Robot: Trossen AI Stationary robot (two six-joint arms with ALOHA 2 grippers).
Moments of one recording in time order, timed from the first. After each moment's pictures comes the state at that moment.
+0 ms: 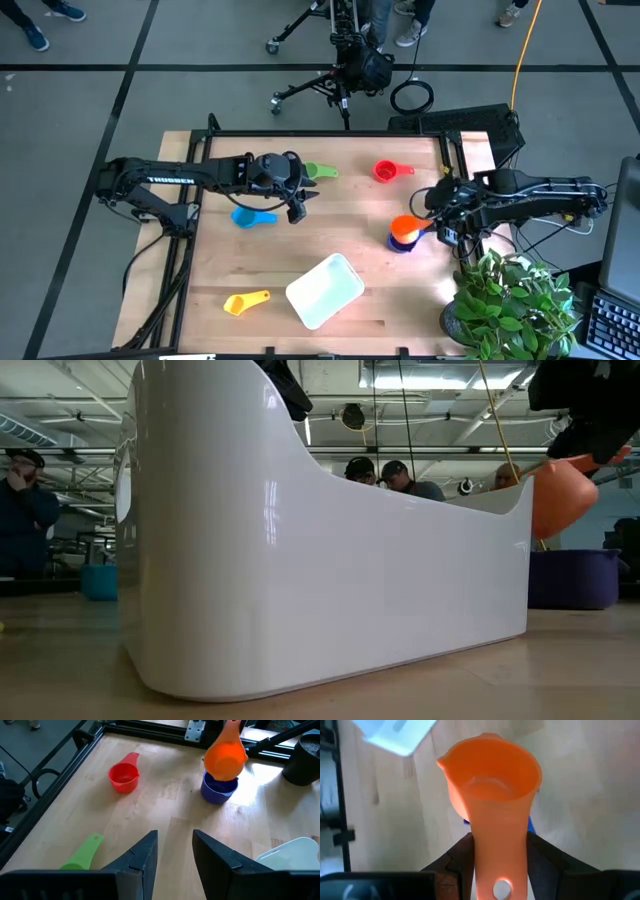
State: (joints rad) left arm 0.06 1.42 1.23 -0.40 -0.10 -0.12; right arm 0.00 0.72 0.74 -1.12 -0.18 0.32
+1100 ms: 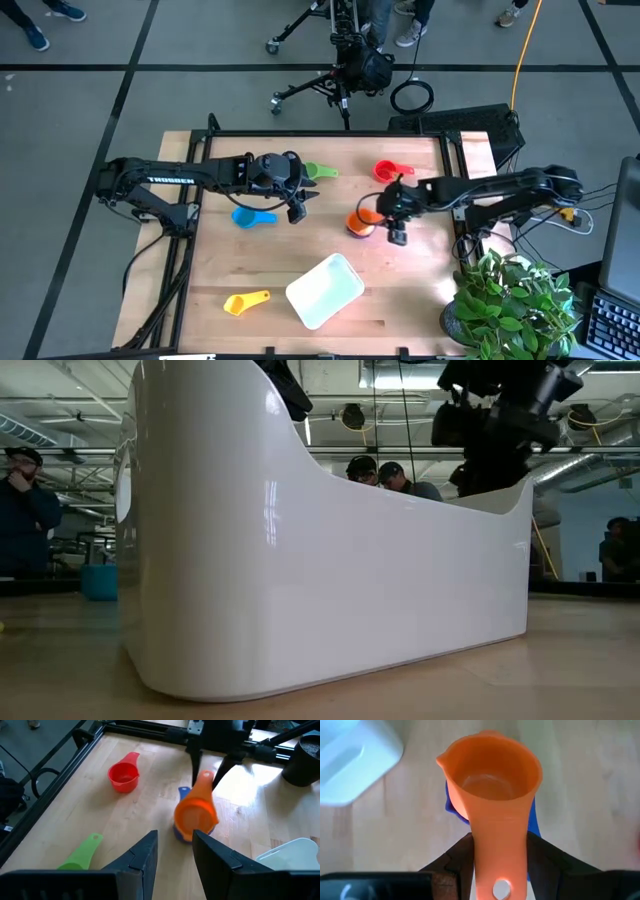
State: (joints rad) left arm 0.06 1.42 1.23 -0.40 -0.10 -0.13; right arm -0.04 1.22 0.74 -0.55 -0.02 0.11
